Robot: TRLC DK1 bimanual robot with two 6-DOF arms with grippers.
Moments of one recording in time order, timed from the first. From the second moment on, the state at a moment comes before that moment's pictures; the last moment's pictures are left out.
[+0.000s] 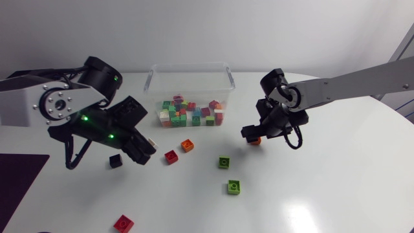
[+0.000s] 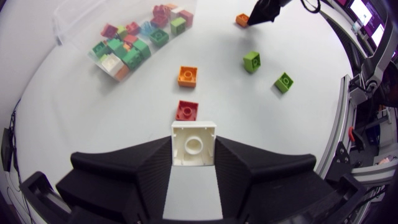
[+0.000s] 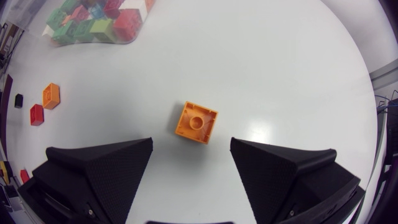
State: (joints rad) left arm -0.35 1.44 0.95 -0.61 0.23 0.39; right arm 0.30 1.92 1.16 -0.46 0.03 0.06
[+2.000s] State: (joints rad) left arm -0.24 1.92 1.49 -0.18 0.27 0.17; right arm 0.42 1.73 1.39 -0.53 0.07 0.04
